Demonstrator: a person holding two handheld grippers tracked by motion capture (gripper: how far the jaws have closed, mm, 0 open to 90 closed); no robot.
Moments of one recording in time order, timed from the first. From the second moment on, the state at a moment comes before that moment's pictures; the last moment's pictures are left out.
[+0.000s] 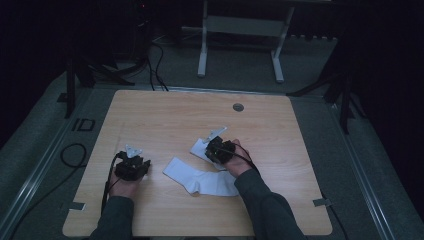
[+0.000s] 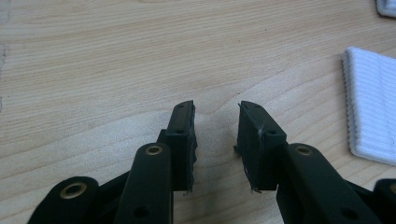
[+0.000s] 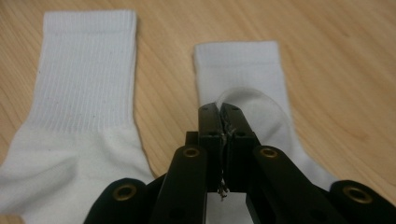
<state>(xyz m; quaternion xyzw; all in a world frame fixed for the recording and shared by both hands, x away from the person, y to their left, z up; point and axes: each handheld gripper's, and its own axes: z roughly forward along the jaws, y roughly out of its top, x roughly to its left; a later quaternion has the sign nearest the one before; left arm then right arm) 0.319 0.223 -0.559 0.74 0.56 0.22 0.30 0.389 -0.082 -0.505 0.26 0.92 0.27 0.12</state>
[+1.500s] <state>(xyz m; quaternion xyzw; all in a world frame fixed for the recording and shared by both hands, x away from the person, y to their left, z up) 0.320 0.220 -0.558 0.74 0.56 0.23 0.29 0.380 -0.186 -0.485 0.34 0.88 0.27 0.20</state>
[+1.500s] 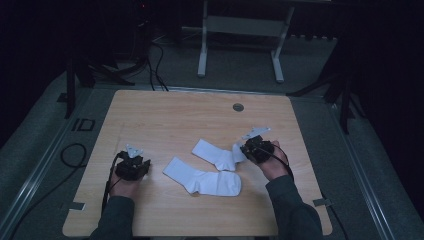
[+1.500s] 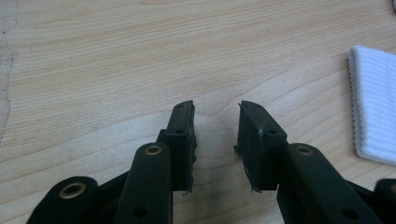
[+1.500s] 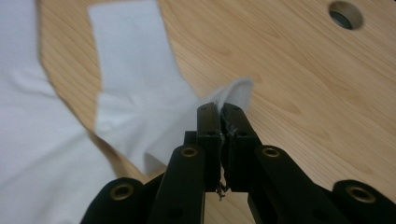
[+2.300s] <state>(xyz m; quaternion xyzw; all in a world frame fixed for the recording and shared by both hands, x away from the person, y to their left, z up) 0.320 0.221 -0.559 0.74 0.55 0.23 0.29 0.370 -0.228 -0.488 0.37 0.88 0.21 0.22</state>
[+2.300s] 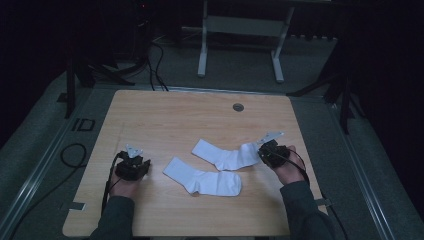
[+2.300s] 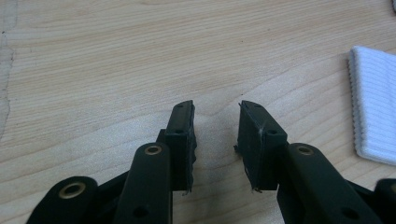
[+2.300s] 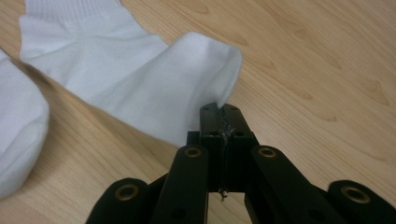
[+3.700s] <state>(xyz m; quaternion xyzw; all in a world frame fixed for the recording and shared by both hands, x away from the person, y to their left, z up) 0.320 0.221 -0.559 0.74 0.56 0.23 0.29 0.408 -0.112 -0.511 0.24 0.92 0.27 0.14</state>
